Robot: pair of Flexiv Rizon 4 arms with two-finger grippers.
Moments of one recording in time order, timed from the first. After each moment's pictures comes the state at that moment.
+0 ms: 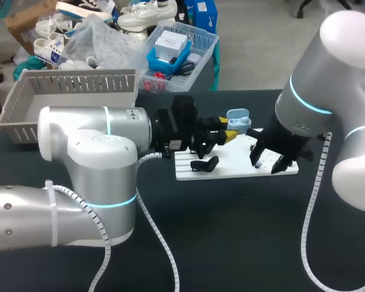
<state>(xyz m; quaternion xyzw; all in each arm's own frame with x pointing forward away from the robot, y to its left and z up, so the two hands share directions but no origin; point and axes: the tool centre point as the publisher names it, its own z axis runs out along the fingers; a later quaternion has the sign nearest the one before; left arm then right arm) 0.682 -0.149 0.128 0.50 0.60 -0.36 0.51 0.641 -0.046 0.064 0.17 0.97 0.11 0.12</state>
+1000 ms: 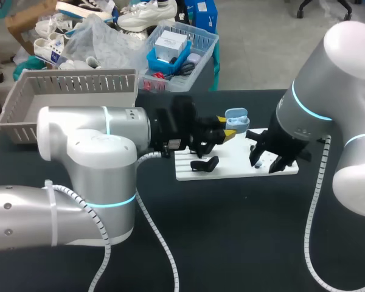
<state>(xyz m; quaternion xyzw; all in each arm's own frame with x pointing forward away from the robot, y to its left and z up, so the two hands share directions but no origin) 0.688 -0.143 0.126 0.50 0.61 -0.35 0.51 0.651 -0.046 0.052 0.15 0.97 0.12 0.13</state>
